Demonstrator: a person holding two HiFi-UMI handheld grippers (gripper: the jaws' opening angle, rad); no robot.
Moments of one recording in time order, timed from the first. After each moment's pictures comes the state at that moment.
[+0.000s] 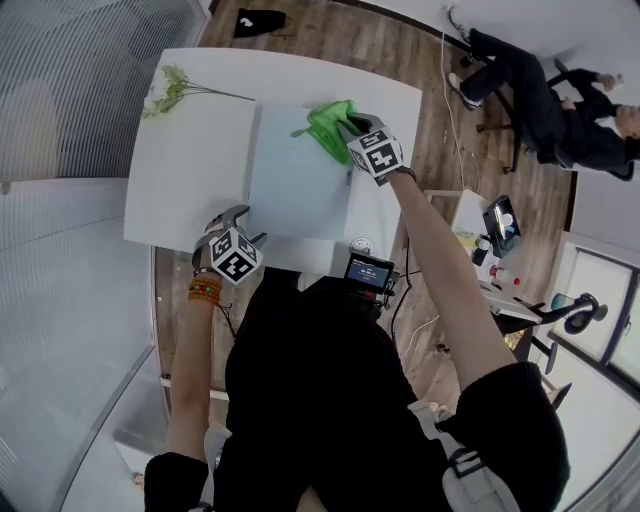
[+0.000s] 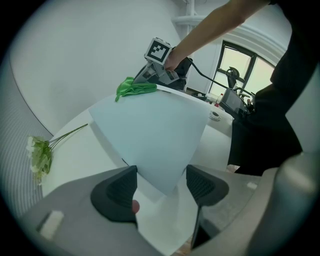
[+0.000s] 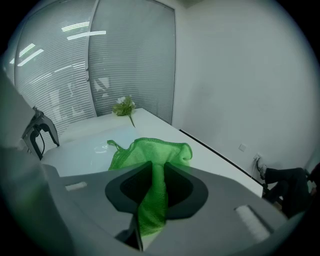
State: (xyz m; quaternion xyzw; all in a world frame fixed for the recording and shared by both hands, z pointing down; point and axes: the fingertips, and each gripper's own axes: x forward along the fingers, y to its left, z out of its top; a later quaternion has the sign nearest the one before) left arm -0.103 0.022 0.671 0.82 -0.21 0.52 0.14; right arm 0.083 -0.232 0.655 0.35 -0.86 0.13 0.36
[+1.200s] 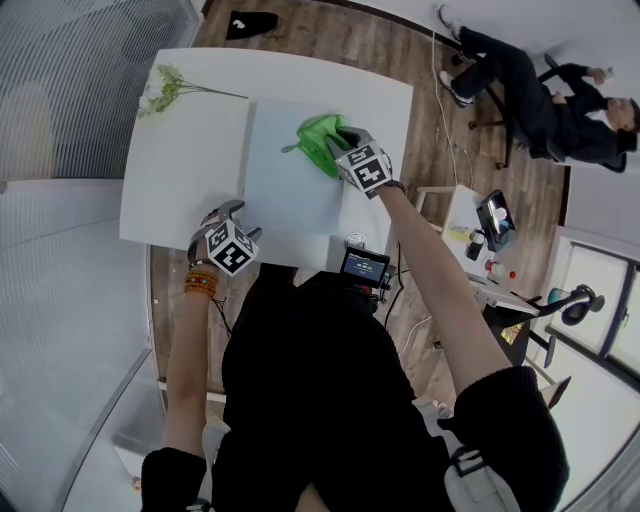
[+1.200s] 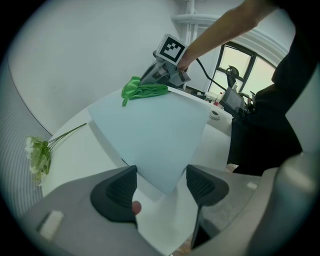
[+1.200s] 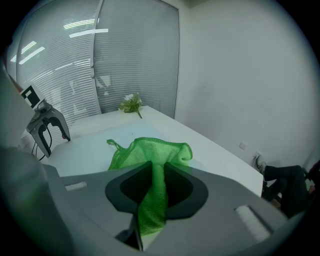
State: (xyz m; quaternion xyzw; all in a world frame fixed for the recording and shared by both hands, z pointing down) left arm -0.102 0.021 0.672 0.81 -0.20 0.53 0.14; right arm 0.075 -0.185 0.658 0.34 -0.86 0.13 0.37
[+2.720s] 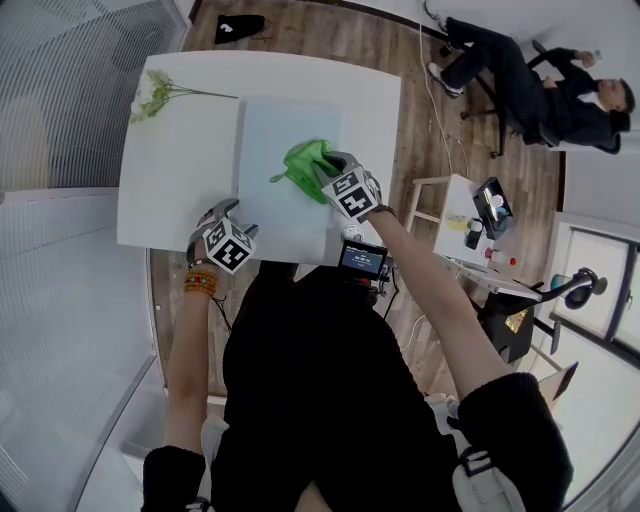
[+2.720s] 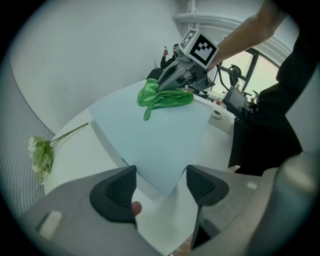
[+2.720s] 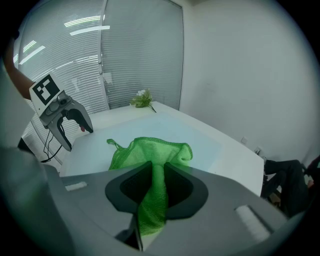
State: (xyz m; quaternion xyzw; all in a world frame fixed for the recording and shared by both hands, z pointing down) left arm -0.103 0.020 0.673 0.81 -0.22 0.53 0.14; right arm 0.061 -0.101 0.658 0.33 -0.85 0.14 0.39
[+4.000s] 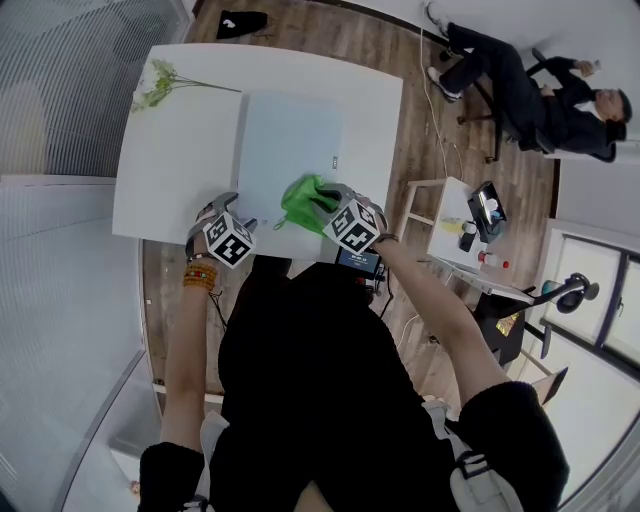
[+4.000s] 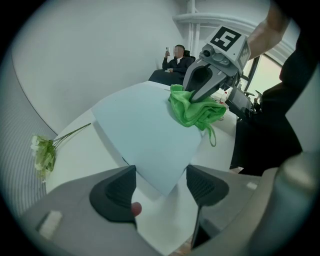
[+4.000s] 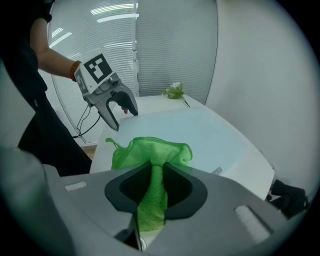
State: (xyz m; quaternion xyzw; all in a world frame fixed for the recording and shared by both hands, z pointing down) left arm -0.104 0.020 0.675 0.81 -0.23 0.53 0.13; right arm 0.044 -0.001 0.652 0.20 -0.86 0.10 0.45
